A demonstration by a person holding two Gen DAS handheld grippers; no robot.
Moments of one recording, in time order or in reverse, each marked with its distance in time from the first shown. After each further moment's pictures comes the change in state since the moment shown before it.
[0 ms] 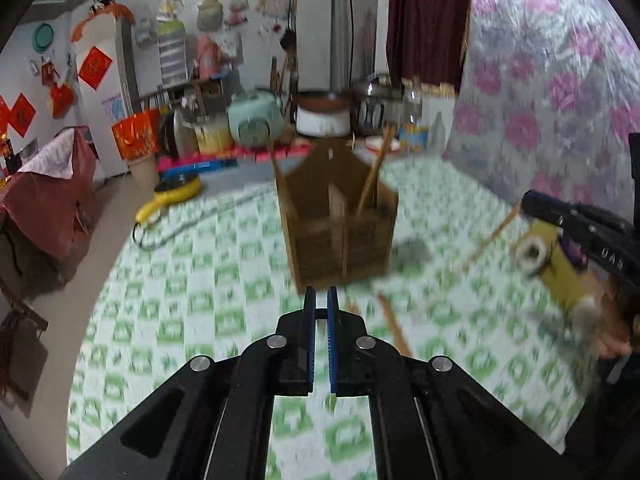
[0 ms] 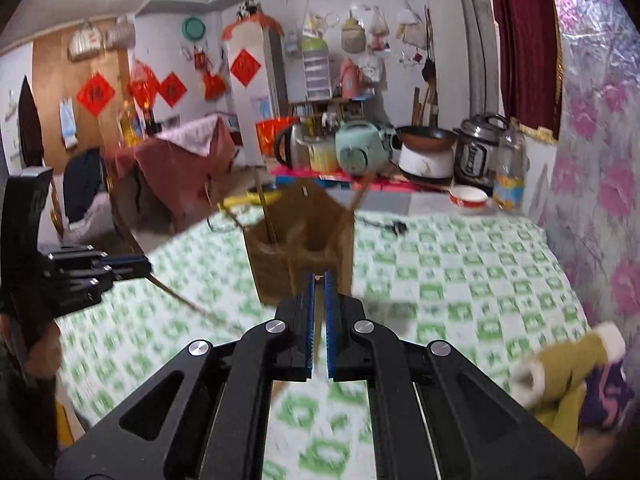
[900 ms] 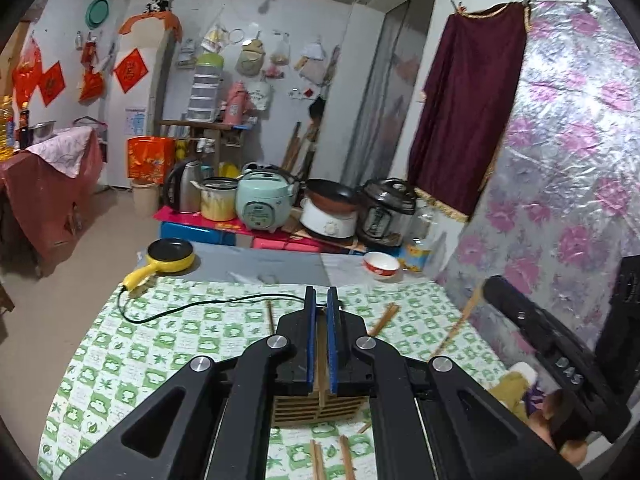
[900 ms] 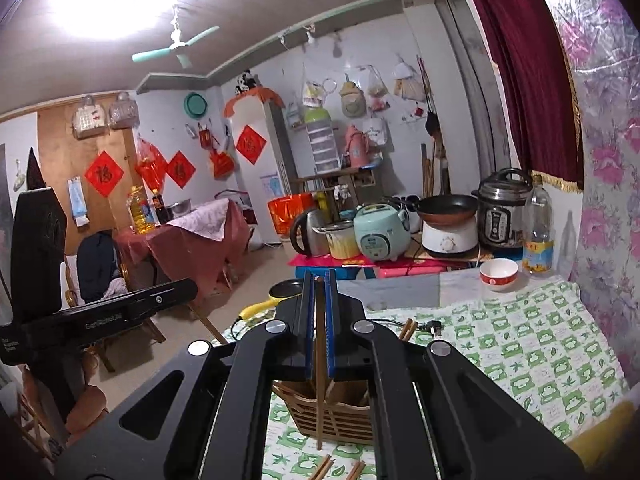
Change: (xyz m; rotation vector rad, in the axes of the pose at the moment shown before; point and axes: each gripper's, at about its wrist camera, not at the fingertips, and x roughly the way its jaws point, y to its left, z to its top) left arm -0.013 0.031 0.122 -0.227 -0.245 -0.034; right arm 0.028 0.009 0.104 0.108 -0.249 0.059
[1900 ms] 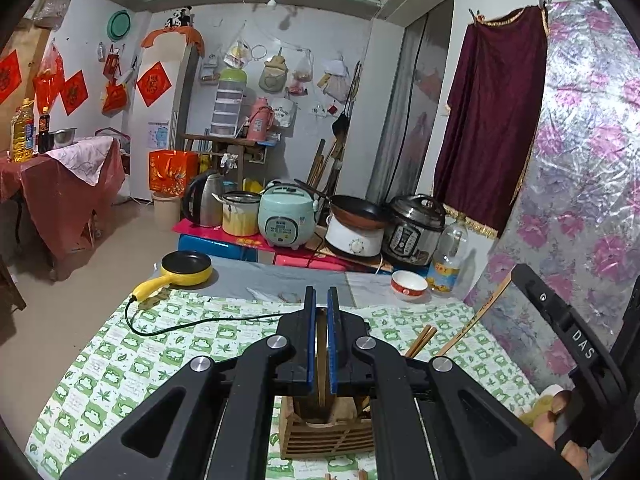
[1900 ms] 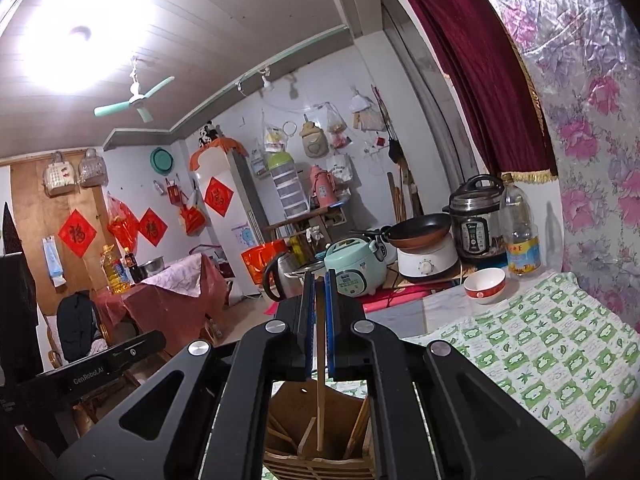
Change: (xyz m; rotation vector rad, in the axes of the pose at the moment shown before) left arm 0.044 0.007 -0.009 -0.011 -0.076 0.079; right arm 0.039 -0.042 -0.013 0.132 -0.177 -0.085
